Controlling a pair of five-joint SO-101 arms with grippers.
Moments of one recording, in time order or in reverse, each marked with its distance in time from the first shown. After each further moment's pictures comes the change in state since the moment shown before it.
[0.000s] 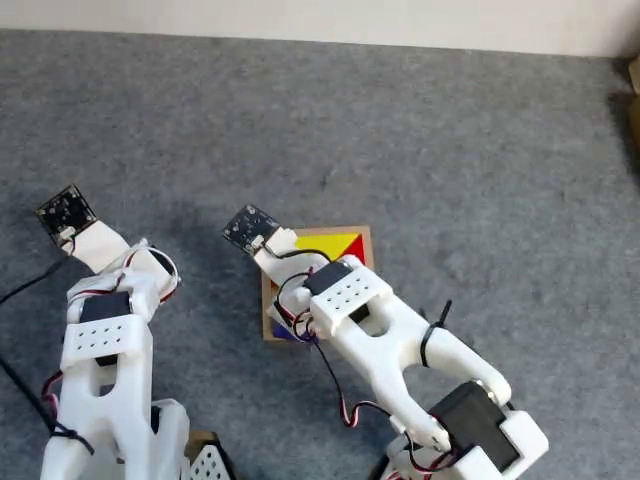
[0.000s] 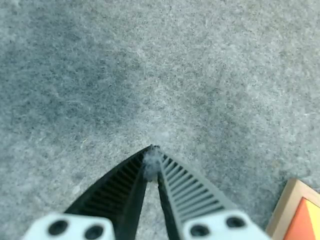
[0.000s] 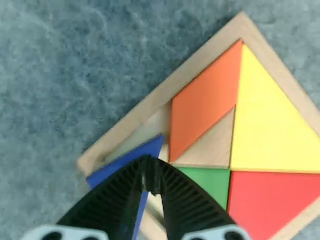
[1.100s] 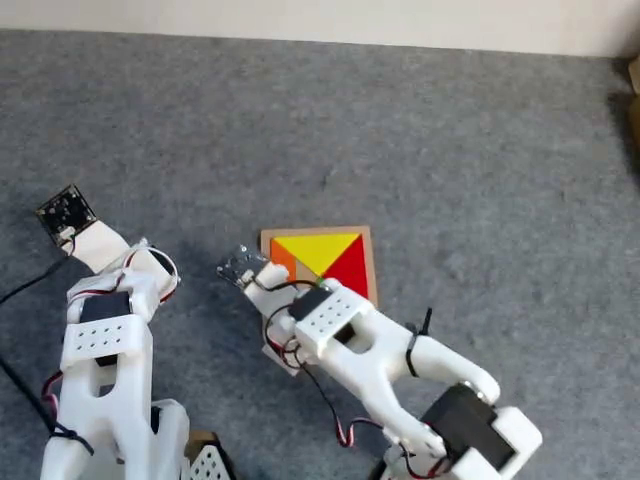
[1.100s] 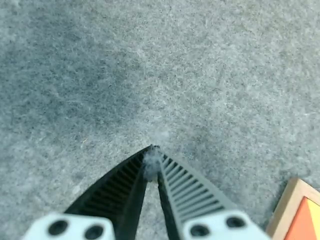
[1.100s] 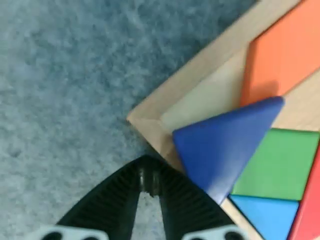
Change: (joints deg) left arm 0.0 0.0 0.0 0.0 0.0; right arm -5.6 1.7 3.3 6.0 -6.6
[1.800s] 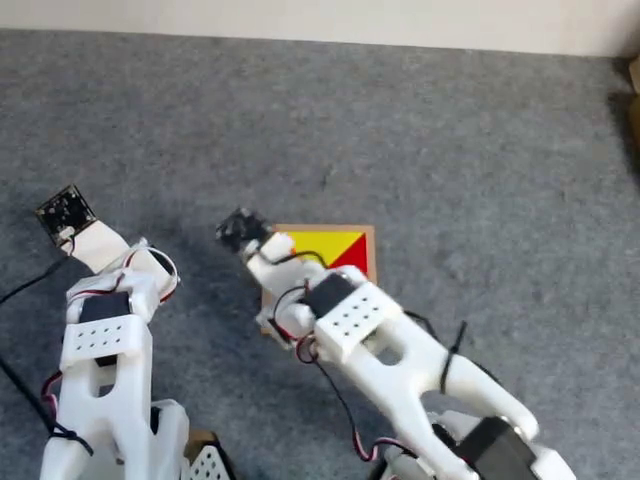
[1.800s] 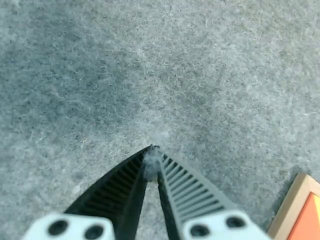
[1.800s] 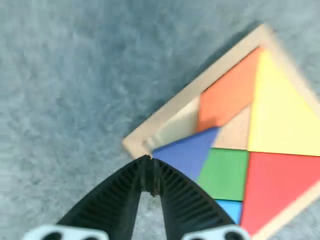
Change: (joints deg) left arm 0.0 0.0 0.0 0.0 0.0; right arm 3.3 -15.9 -2.4 2.6 -0.1
